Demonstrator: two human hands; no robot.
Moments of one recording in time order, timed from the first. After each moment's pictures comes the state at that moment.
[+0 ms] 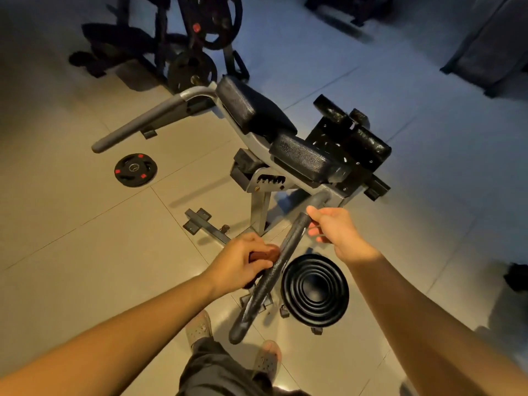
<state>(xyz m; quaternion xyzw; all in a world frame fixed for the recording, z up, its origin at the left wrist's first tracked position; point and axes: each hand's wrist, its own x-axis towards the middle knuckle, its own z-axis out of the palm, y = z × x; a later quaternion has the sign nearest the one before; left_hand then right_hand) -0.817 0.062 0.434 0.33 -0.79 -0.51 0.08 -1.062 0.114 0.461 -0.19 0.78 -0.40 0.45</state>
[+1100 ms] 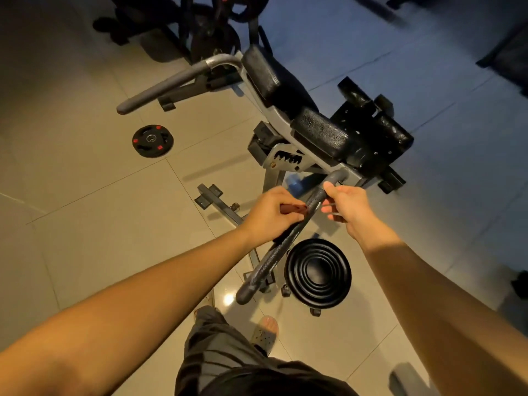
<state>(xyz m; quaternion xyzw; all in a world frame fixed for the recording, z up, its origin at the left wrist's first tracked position) -0.858 0.069 0.449 0.37 -0.75 -0.51 0.20 -1.045 0.118 0.472 -0.17 0.78 -0.42 0.44</state>
